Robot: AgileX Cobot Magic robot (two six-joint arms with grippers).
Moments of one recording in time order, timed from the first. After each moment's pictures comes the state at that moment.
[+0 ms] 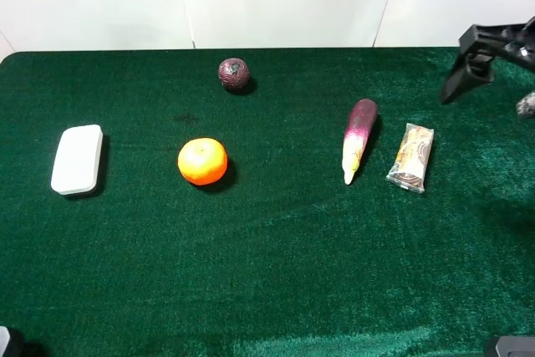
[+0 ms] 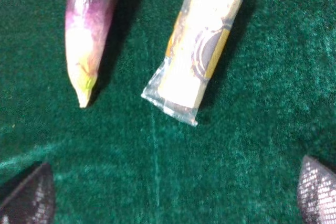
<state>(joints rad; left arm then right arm) -0.01 -0.01 -0.50 0.02 1.06 0.03 0.09 1.36 -0.94 0.18 0.95 0.05</state>
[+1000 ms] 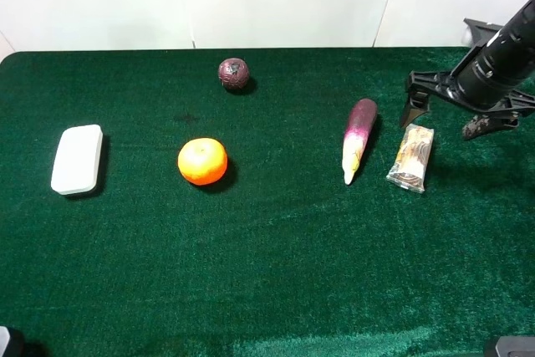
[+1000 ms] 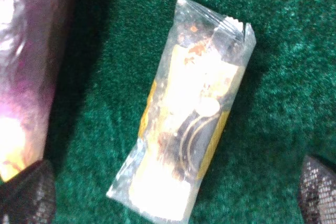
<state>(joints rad) -0.01 -0.01 -0.50 0.02 1.06 0.03 0.09 1.72 -0.94 0.18 0.66 0.05</state>
